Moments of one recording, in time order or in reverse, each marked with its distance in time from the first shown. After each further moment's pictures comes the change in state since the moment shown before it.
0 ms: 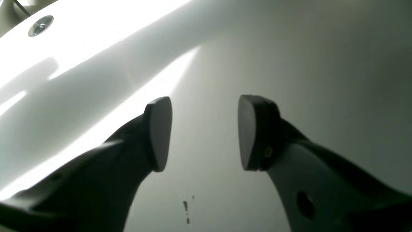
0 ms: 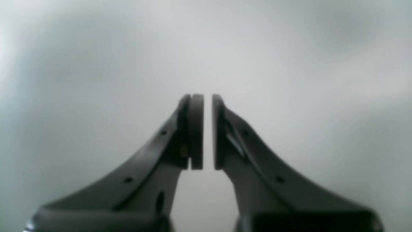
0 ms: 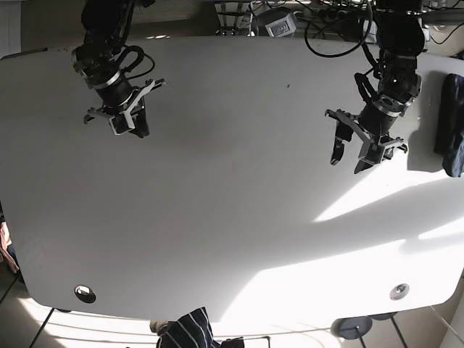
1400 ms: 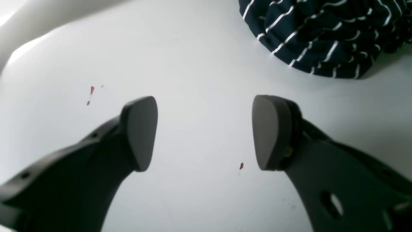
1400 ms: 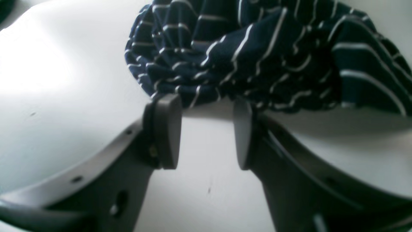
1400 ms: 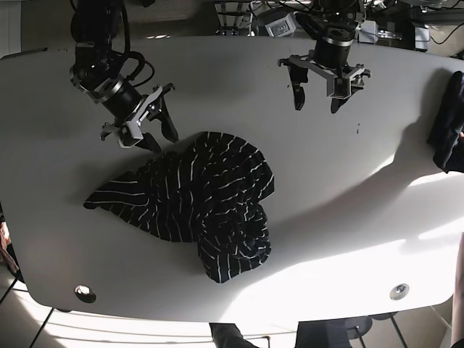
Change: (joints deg) left arm 20.1 25.0 -0.5 7.1 12.7 6.3 -8.6; right arm 6.1 8.3 -10.1 -0.8 19.8 0.4 -7.7
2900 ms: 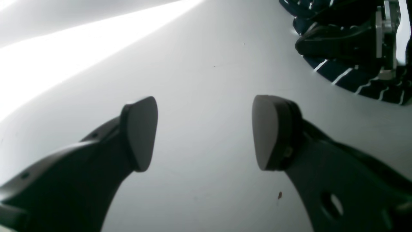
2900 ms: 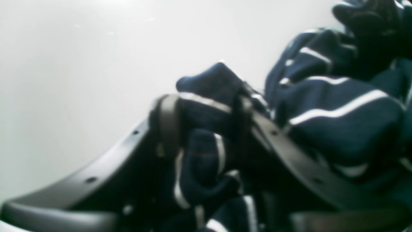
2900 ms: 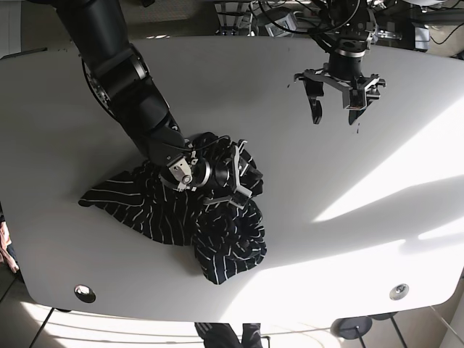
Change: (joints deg) left arm -4.2 0.1 -4.8 -0.3 0.2 -0.1 0.9; right arm 45.8 -6.4 -45.7 -63.4 -13.7 -4.9 22.6
